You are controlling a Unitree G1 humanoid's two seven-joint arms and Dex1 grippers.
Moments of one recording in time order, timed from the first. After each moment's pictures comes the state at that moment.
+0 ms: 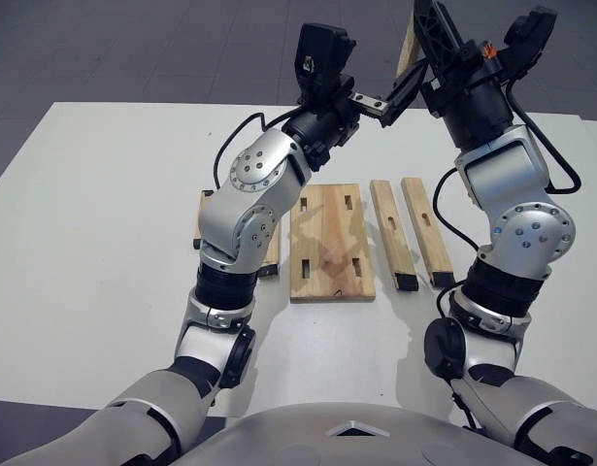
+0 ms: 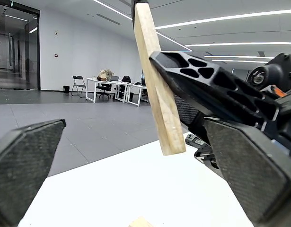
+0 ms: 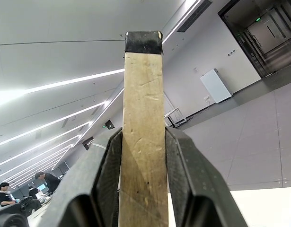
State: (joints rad) left arm -0.67 -0.07 -0.12 -0.20 -0.42 0.58 -0.18; right arm -0.61 -0.10 -0.32 -0.30 1.03 0.71 0.01
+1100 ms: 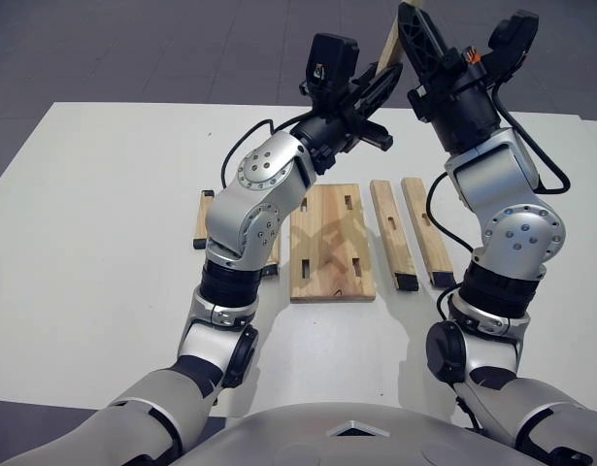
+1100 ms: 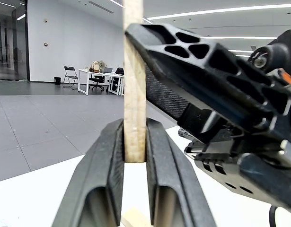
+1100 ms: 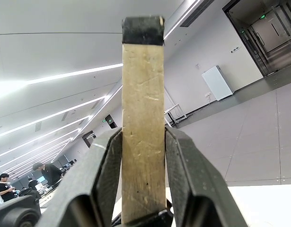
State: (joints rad) left arm -0.68 -0.08 -0.13 -0.16 -0.41 0.60 -0.22; right arm -0.60 -0.11 -0.27 -0.30 1.03 0.68 0.01
